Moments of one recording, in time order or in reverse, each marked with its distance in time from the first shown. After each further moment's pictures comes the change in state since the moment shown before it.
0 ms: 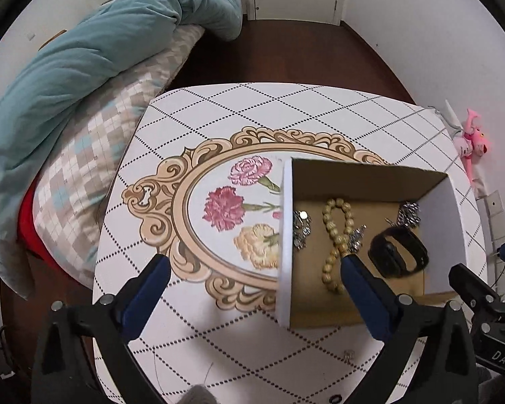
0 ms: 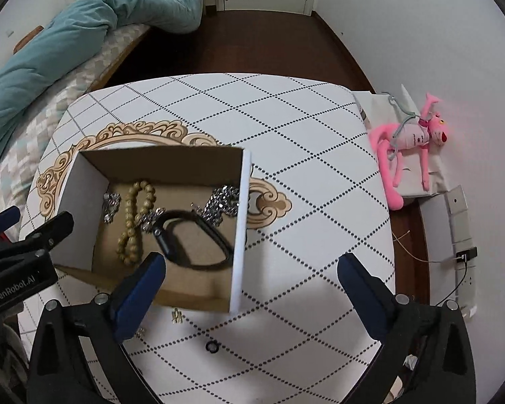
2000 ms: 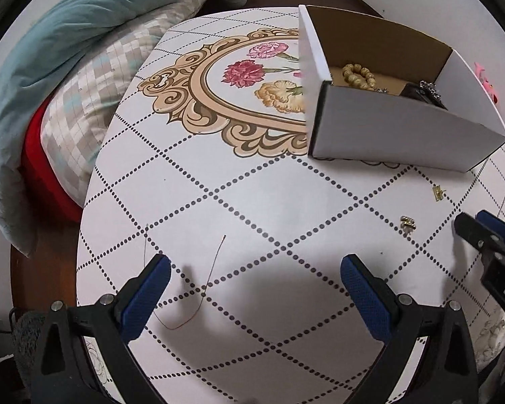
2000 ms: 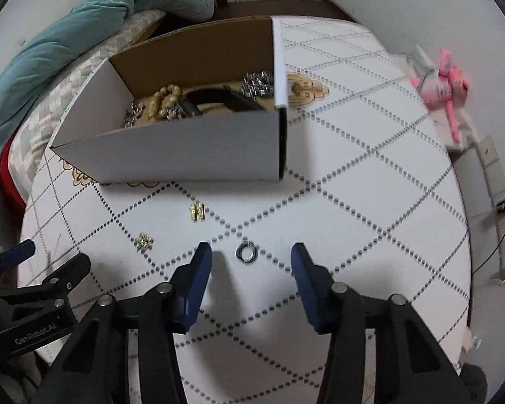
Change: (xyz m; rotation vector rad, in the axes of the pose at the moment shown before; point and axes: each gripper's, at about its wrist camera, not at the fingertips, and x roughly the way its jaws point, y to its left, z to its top) left arm 0.021 0.001 -0.114 0.025 0.106 0.074; right arm 0.036 0.020 -0.111 0.036 0.005 0.125
